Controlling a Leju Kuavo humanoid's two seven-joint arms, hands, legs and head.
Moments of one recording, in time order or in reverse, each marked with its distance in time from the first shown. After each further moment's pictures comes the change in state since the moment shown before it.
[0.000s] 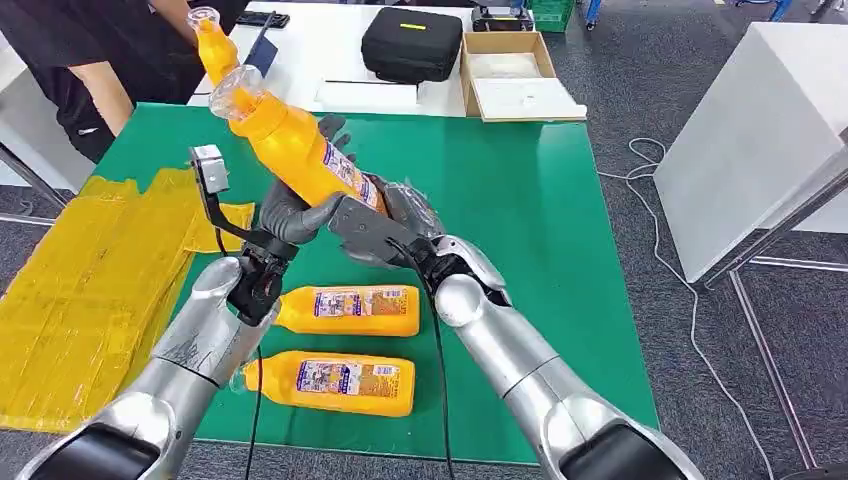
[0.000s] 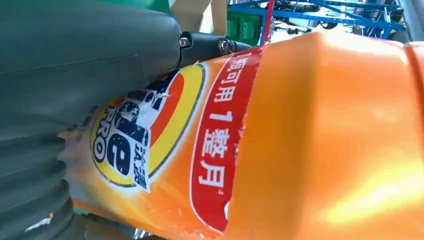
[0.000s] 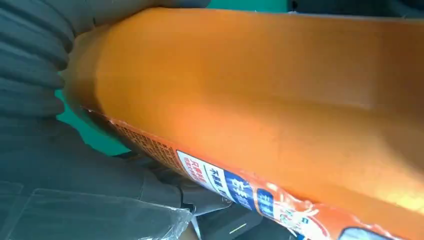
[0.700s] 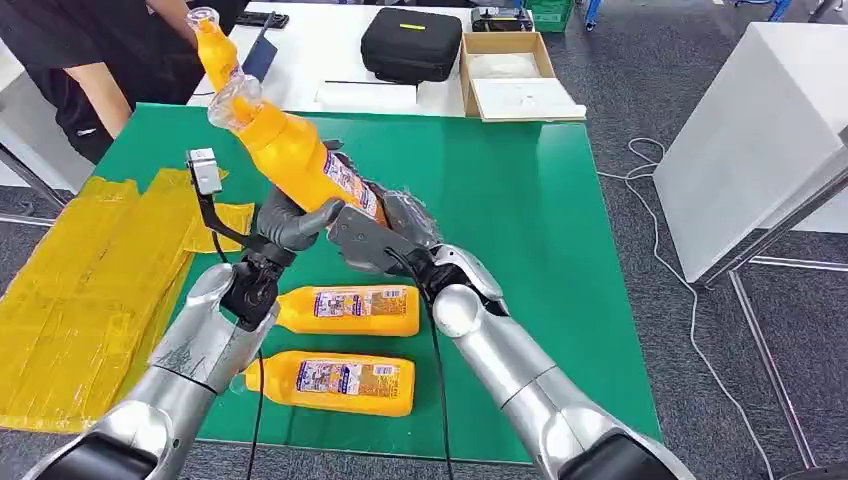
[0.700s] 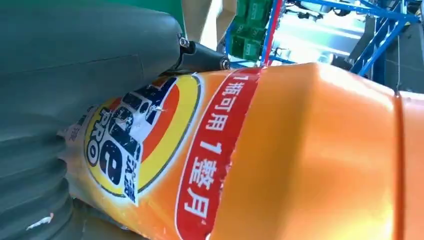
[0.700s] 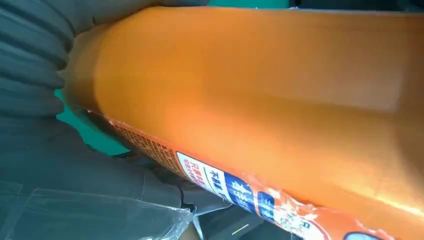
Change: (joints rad) left arm 0.028 0.000 0.020 -0.034 0.129 -0.062 0.084; right arm 0.038 -0.007 0.005 -0.021 0.005 -0.022 0.013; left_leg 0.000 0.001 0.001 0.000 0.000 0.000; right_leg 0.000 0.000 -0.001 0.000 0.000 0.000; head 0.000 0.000
